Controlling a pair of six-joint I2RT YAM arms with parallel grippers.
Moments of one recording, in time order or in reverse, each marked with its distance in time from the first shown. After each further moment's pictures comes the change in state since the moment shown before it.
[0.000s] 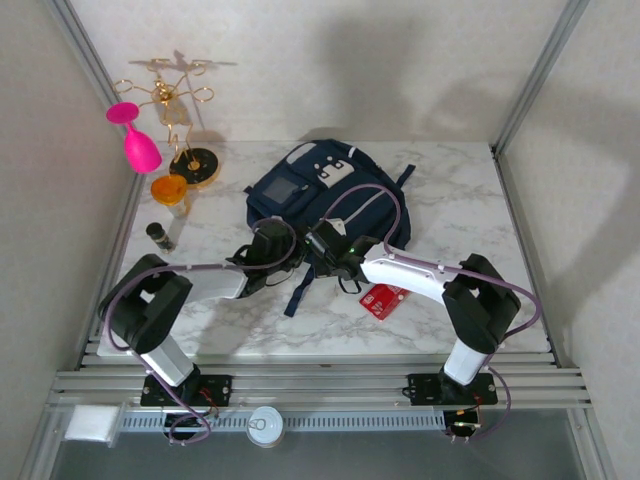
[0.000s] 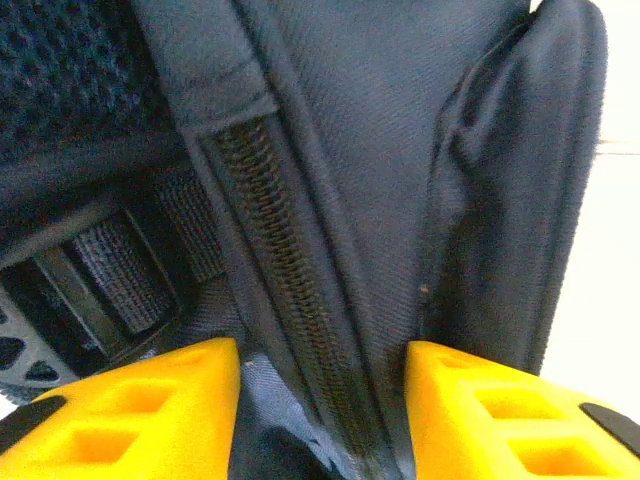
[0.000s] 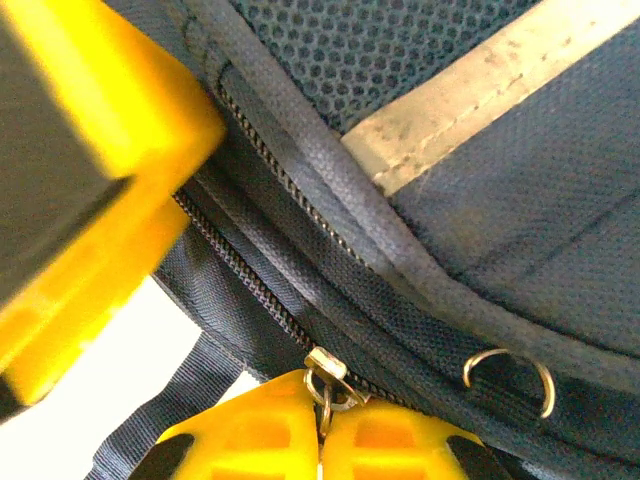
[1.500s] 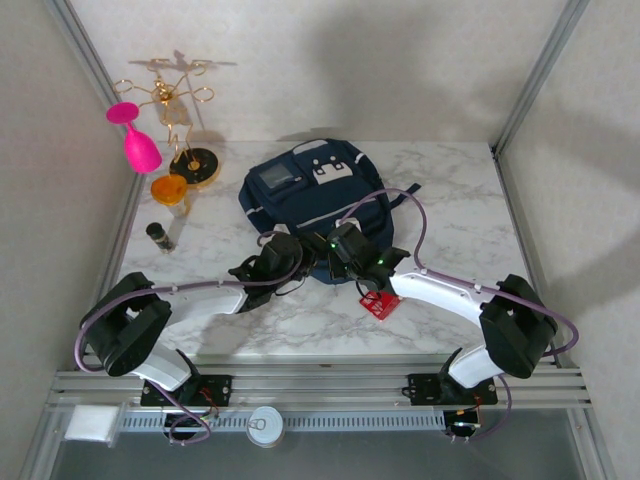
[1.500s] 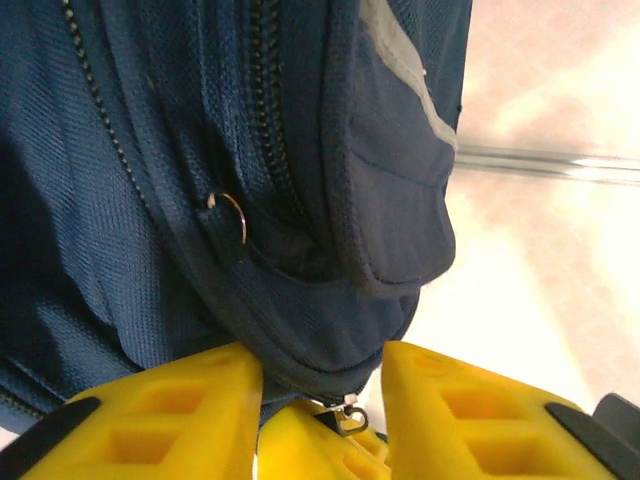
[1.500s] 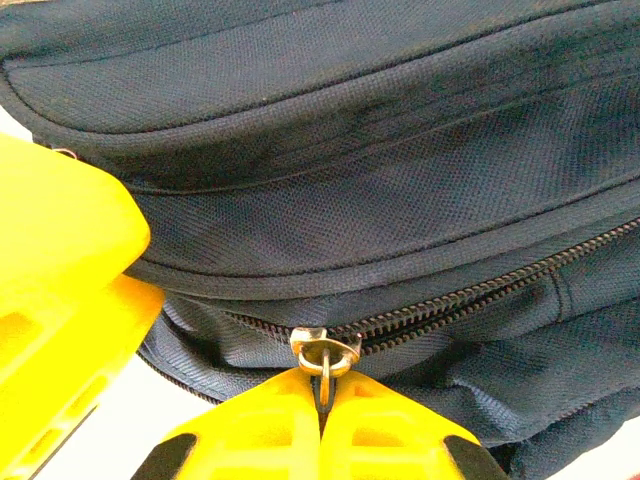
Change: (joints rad) left arm -0.169 -0.157 -0.012 -0.079 -0.209 -0.189; right arm -0.042 -0.217 -0.200 0.143 -0.041 -0.095
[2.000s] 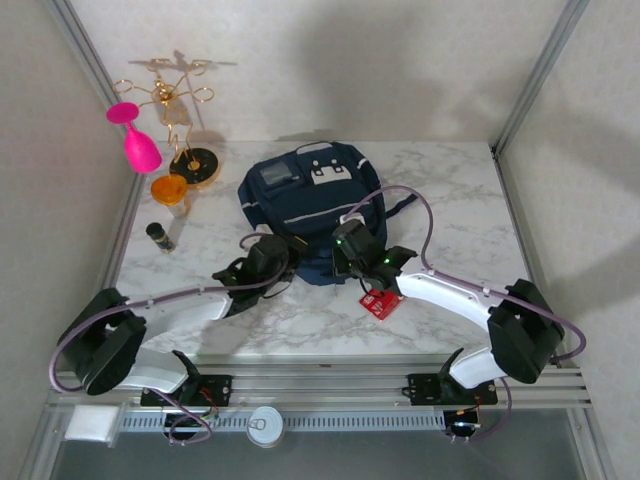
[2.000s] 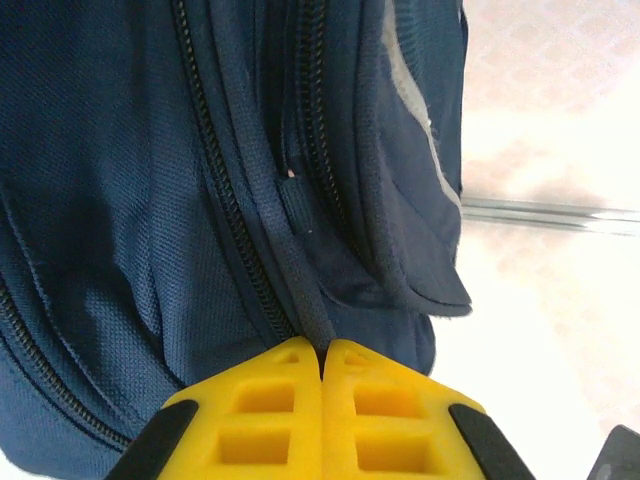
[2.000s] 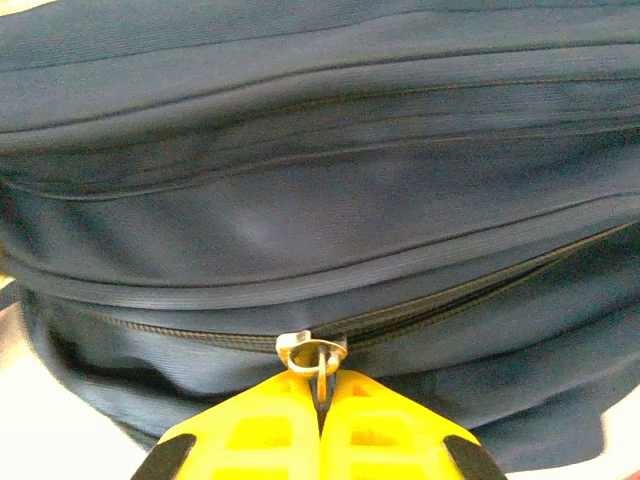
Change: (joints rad) left arm 0.066 -0.159 -0.056 -0.137 -0.066 0.067; right arm -0.043 -0.046 -0.005 0.010 0.018 -0.040
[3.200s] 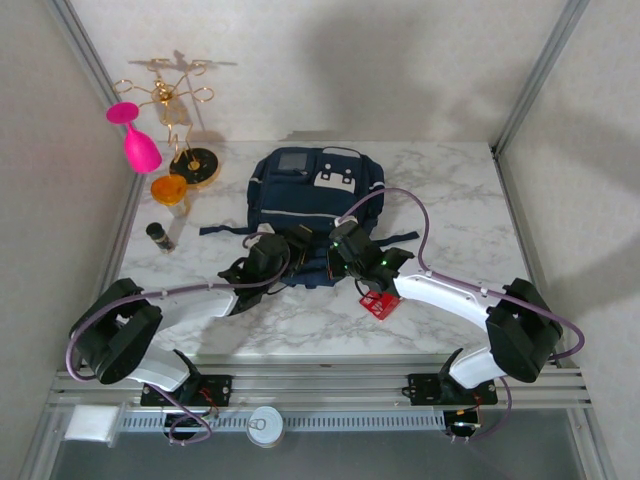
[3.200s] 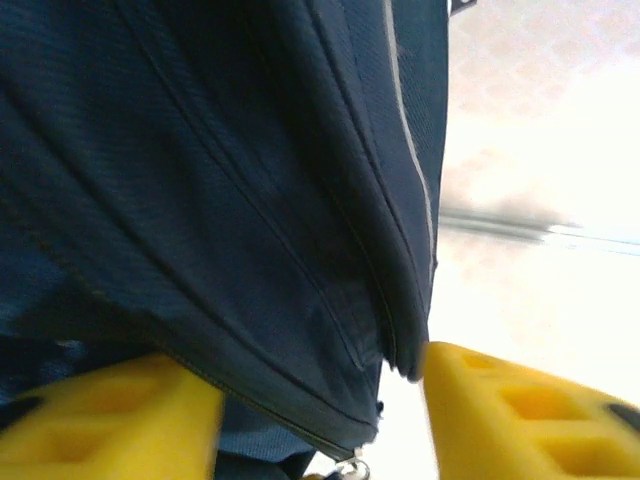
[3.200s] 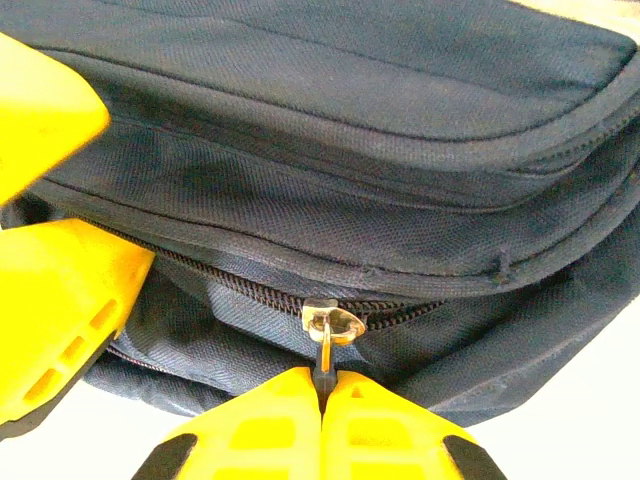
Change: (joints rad) left arm -0.010 0.105 -0.013 0.180 0.006 -0.100; right arm 0.043 0.018 0.002 0.031 -0.073 0.027
